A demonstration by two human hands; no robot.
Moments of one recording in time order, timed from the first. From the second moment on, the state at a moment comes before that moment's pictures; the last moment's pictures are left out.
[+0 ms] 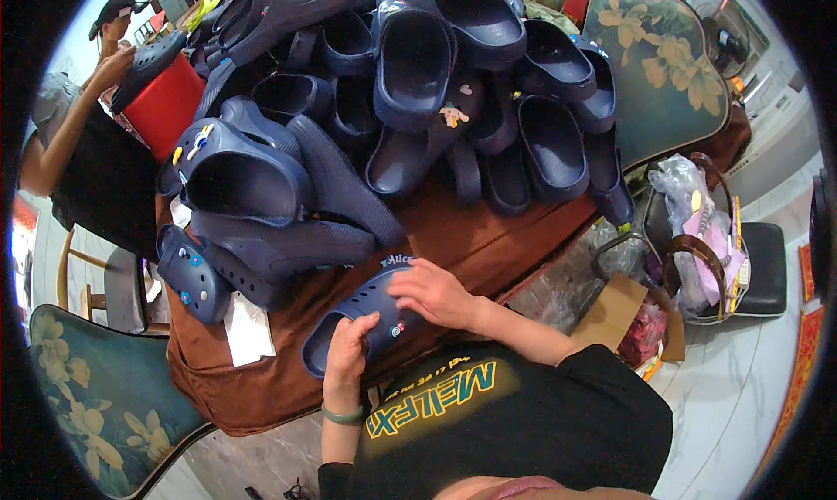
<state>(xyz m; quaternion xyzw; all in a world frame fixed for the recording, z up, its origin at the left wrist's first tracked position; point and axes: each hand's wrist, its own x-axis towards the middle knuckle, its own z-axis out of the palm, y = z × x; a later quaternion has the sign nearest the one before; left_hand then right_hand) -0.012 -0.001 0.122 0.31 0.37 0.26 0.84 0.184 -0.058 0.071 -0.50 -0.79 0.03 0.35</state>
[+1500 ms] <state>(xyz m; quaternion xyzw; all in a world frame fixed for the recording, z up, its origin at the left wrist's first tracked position) -0.026 -0.004 0.067 0.40 0.37 0.36 0.75 0.156 -0.077 0.036 -0.39 -0.80 -0.08 0.44</state>
